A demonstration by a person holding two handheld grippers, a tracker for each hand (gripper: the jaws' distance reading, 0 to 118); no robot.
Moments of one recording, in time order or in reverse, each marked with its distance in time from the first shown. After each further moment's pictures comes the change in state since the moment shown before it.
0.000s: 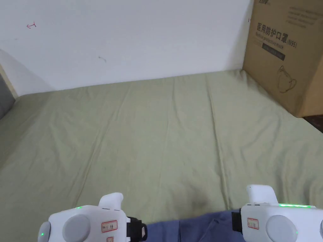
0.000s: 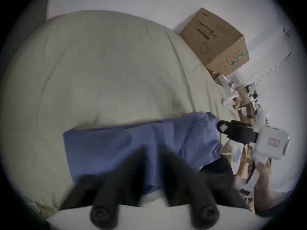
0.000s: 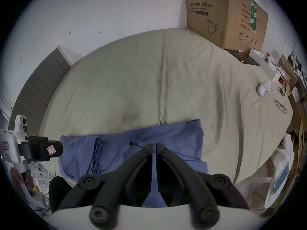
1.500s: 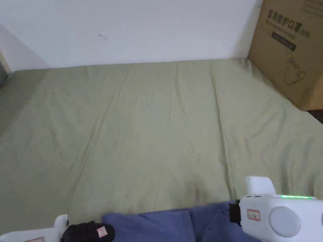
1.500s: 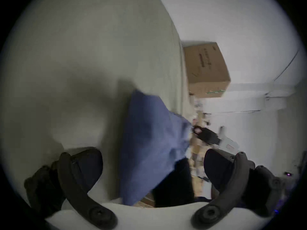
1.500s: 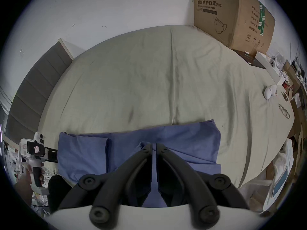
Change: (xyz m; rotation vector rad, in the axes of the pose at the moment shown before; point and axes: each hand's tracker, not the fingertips) left arm -0.166 -0.054 -0.031 -0.089 -0.653 0.474; right arm -0.024 0.003 -0.016 -0.037 0.006 0.040
